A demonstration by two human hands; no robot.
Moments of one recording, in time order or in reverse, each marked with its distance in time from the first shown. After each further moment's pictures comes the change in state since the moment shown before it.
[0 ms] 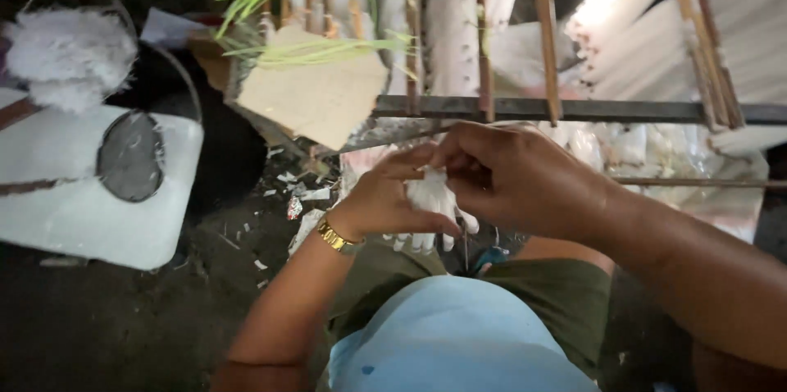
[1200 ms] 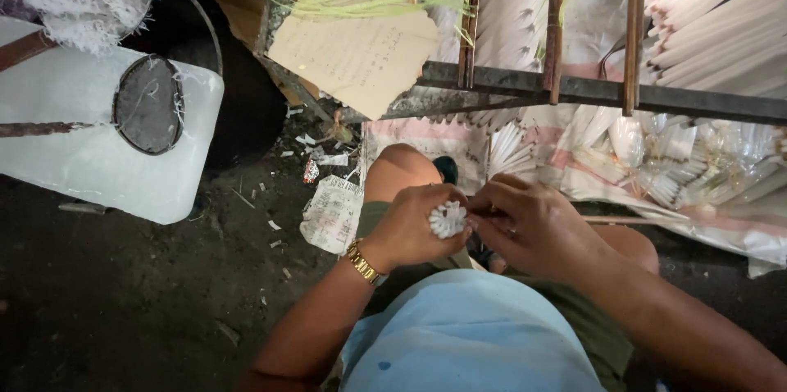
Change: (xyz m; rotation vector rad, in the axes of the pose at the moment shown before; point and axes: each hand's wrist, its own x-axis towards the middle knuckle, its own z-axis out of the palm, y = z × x) left_hand -0.065 -0.062 0.057 -0.150 0.244 -0.036; right_hand 0.004 0.064 0.120 0.108 0.281 -0.207
